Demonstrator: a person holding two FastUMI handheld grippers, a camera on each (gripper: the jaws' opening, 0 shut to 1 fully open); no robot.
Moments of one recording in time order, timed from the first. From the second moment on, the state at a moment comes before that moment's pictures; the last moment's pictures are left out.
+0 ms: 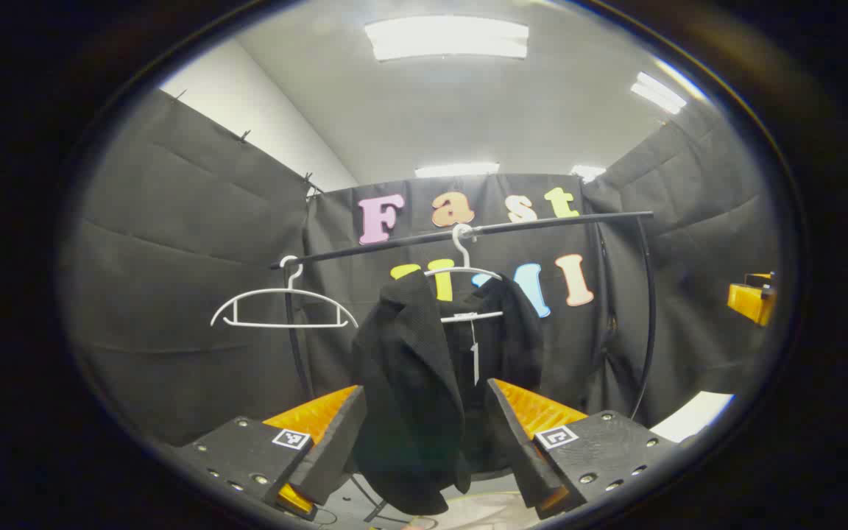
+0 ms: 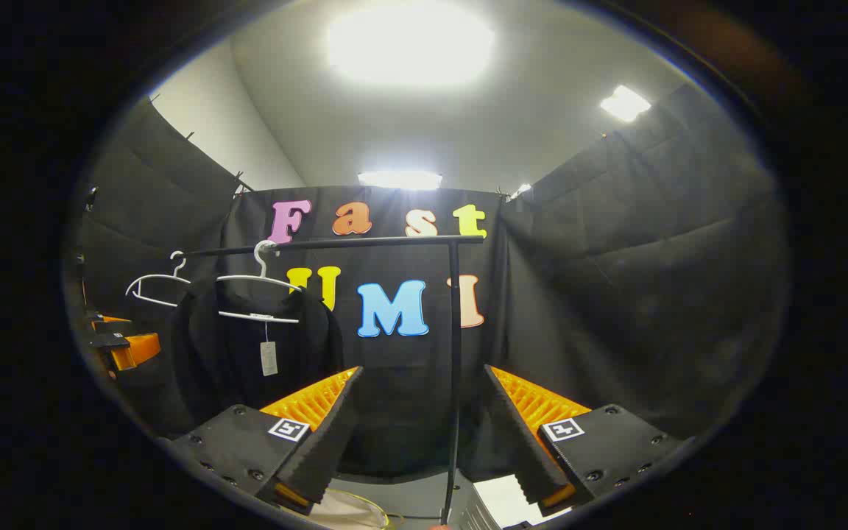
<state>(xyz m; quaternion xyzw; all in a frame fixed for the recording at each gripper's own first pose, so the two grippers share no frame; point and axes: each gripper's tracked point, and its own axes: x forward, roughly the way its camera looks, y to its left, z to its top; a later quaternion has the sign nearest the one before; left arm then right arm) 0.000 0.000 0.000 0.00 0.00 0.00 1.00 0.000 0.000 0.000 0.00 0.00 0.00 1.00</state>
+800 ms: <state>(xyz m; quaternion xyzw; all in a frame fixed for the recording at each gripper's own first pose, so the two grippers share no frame) -0.001 0.004 -0.011 -0.01 0.01 0.03 1.00 -0.002 -0.009 -0.022 0.00 0.00 0.01 1.00</state>
